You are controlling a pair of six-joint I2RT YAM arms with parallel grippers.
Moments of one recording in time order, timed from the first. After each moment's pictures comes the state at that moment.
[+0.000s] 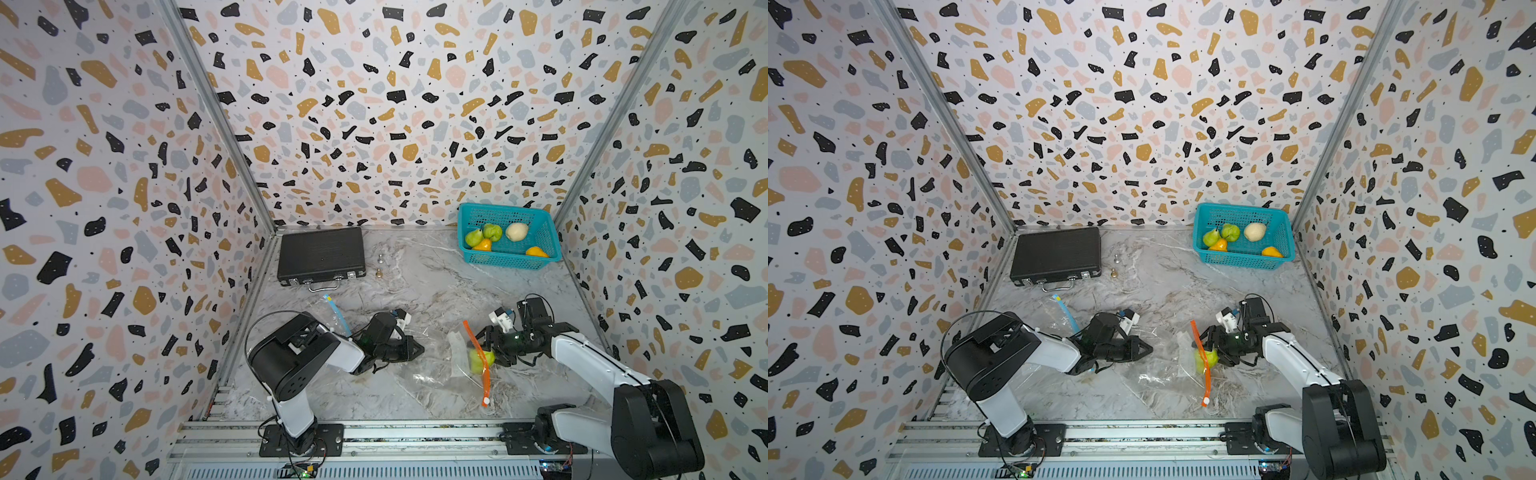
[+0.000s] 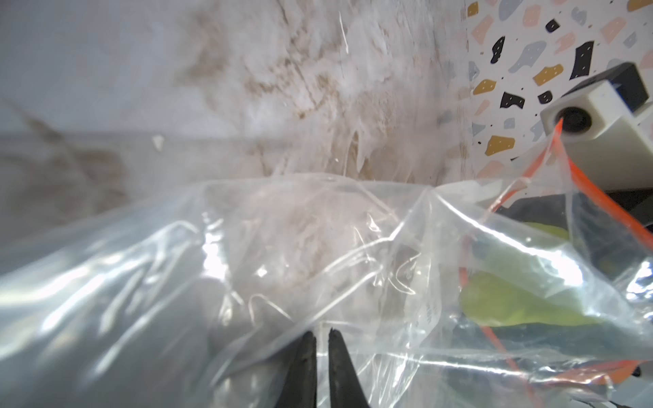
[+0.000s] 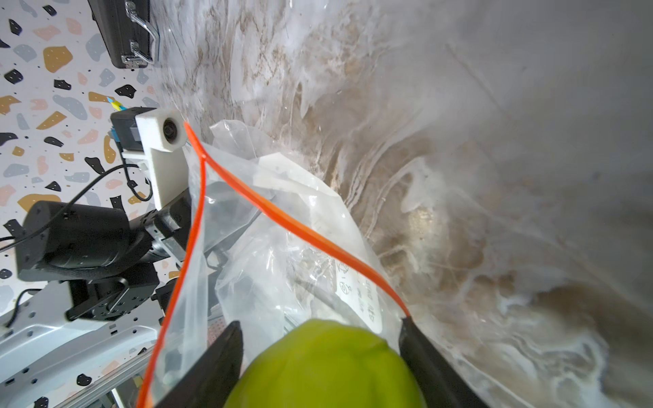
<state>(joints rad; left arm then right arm) -0.70 1.75 0.49 0.59 0.49 -0.82 0.15 1.21 0.56 -0.57 -0.83 0.50</state>
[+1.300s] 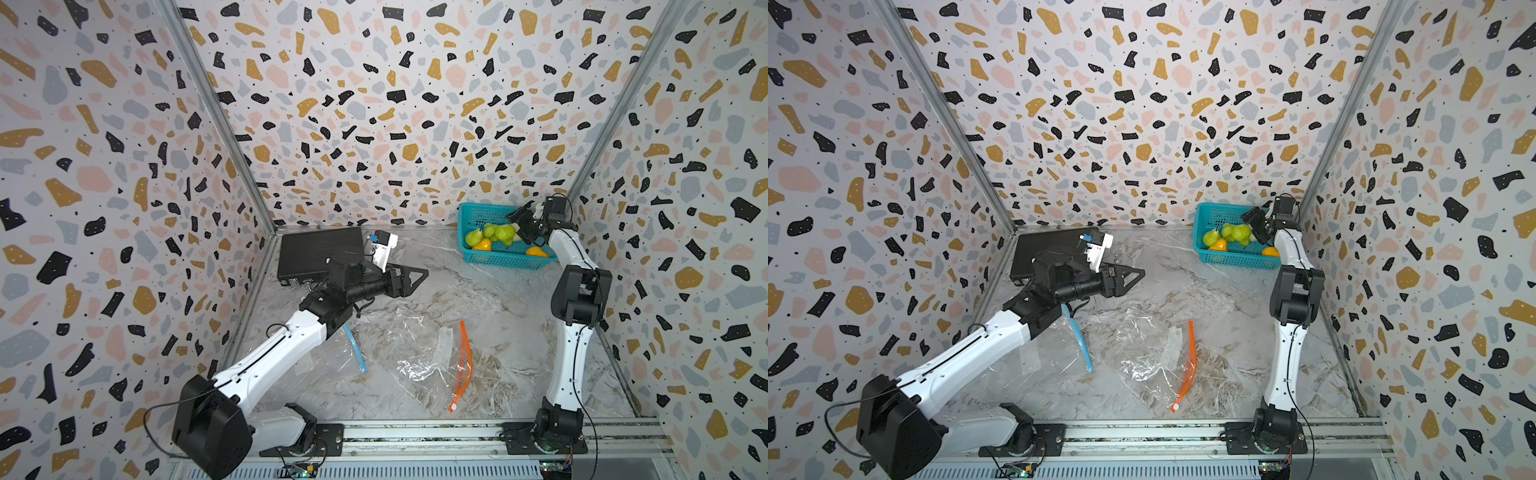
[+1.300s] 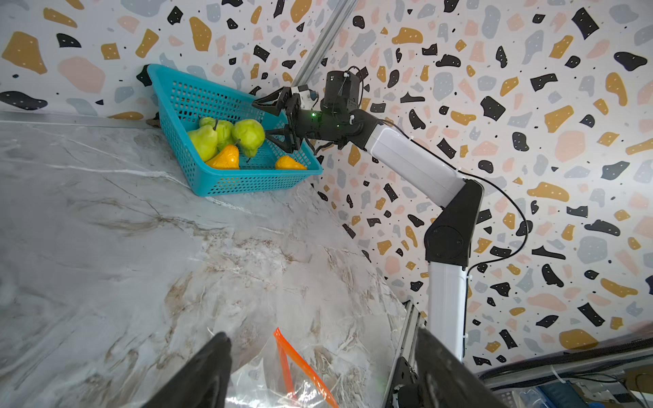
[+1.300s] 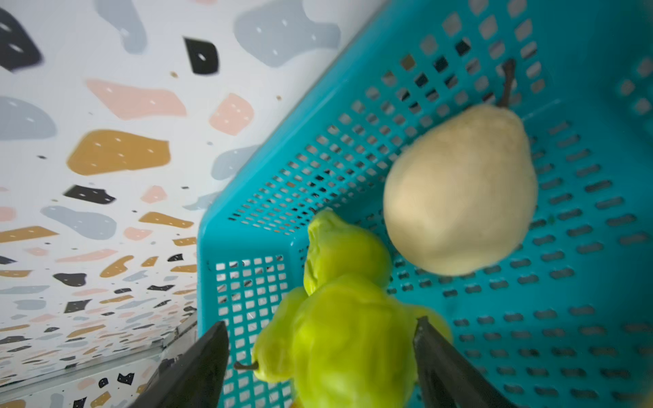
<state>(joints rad) -0.53 1.20 1.00 -0.02 0.55 -0.55 -0.15 2.41 2.19 -0.46 -0.46 0.70</state>
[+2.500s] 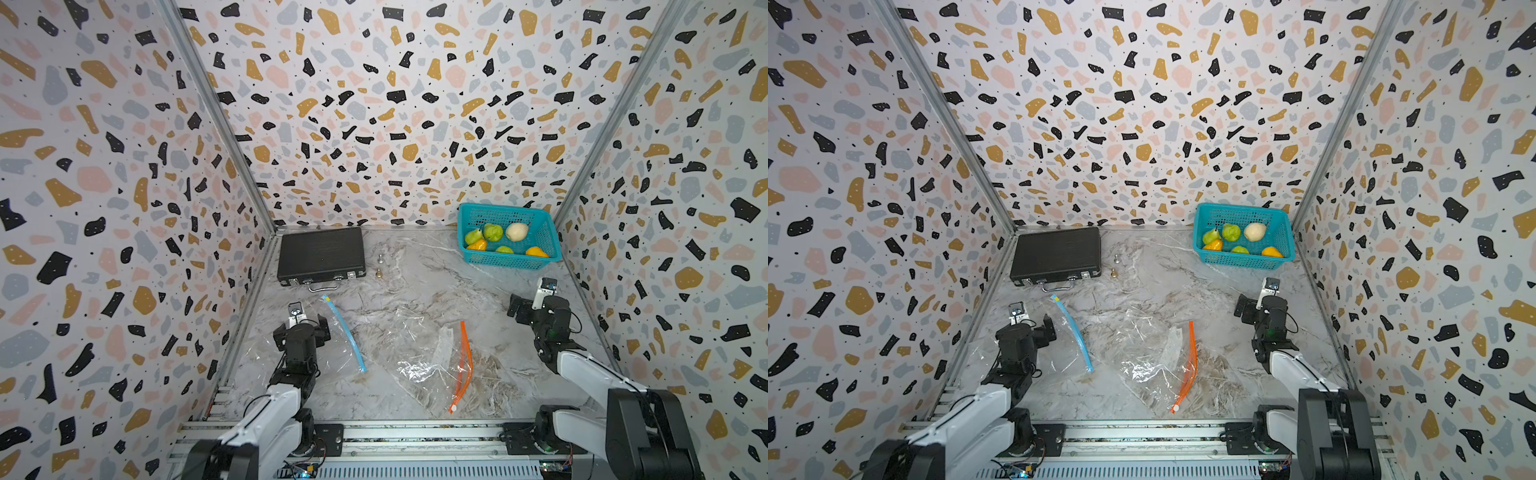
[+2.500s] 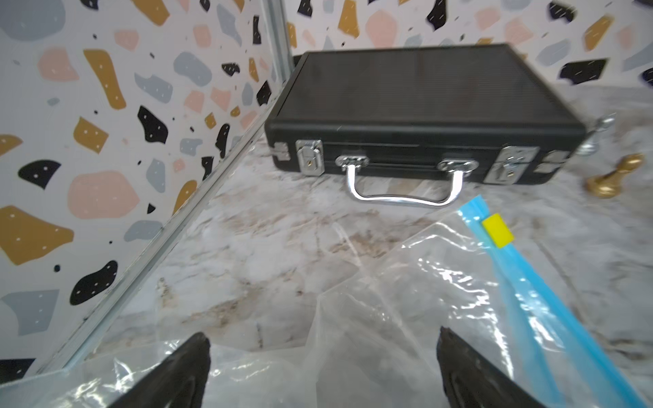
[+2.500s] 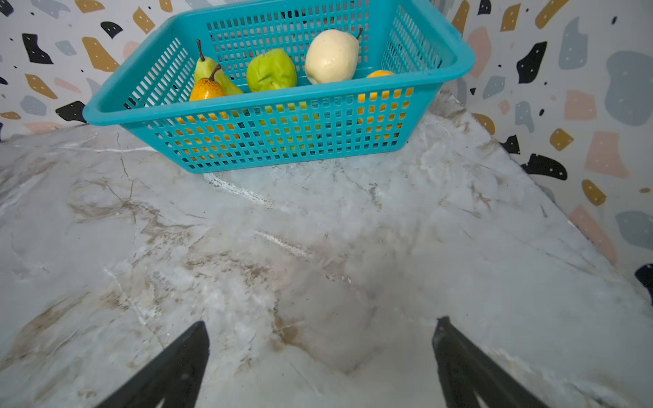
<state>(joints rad) -0.06 1.01 0.11 0.46 -0.38 -0.10 0.02 1.19 0.36 0.41 0.10 0.13</state>
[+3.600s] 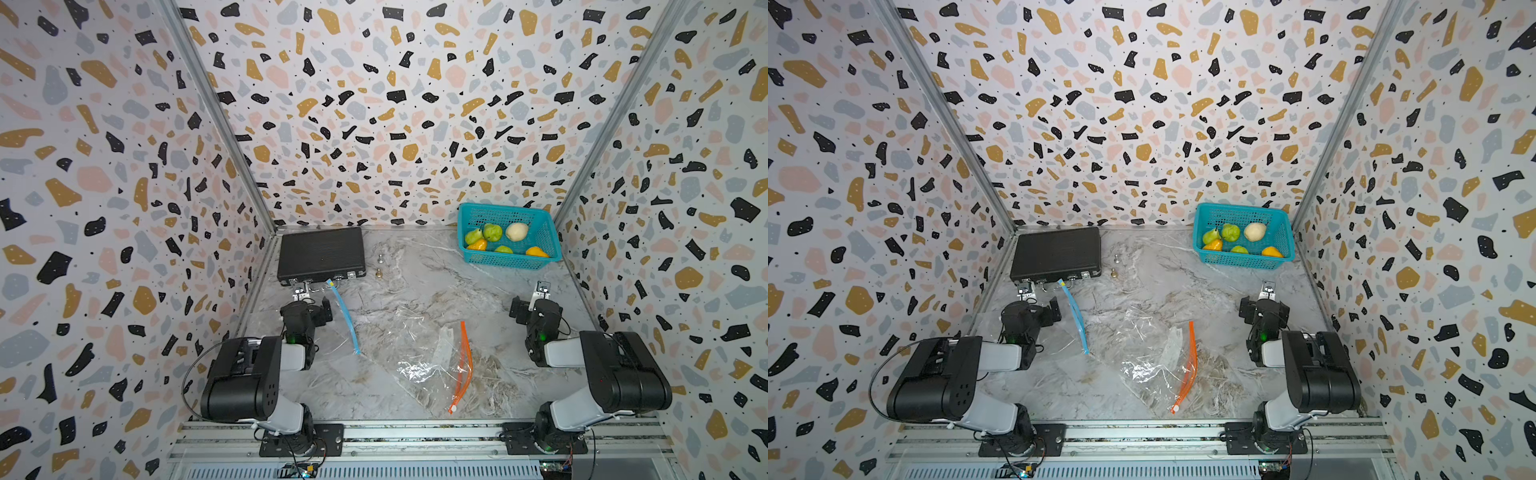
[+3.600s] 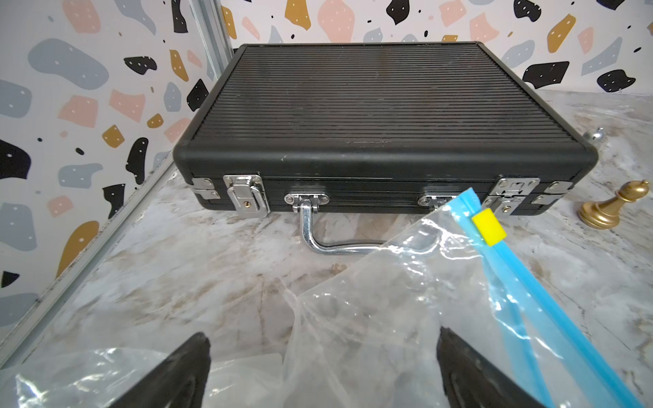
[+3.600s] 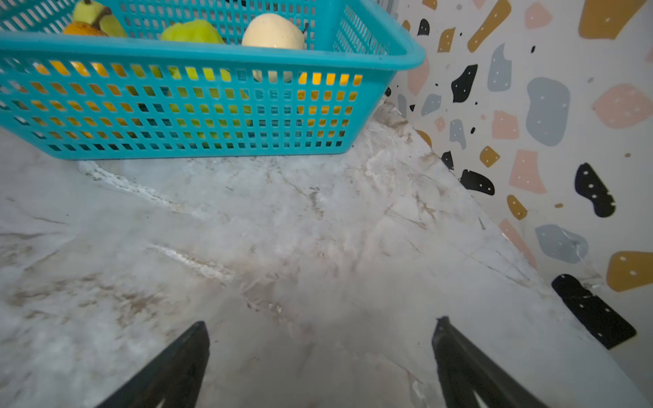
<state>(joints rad) 0.05 1.51 0.30 0.79 -0.11 -0.04 0.01 1.53 0.32 0.81 0.28 0.01</state>
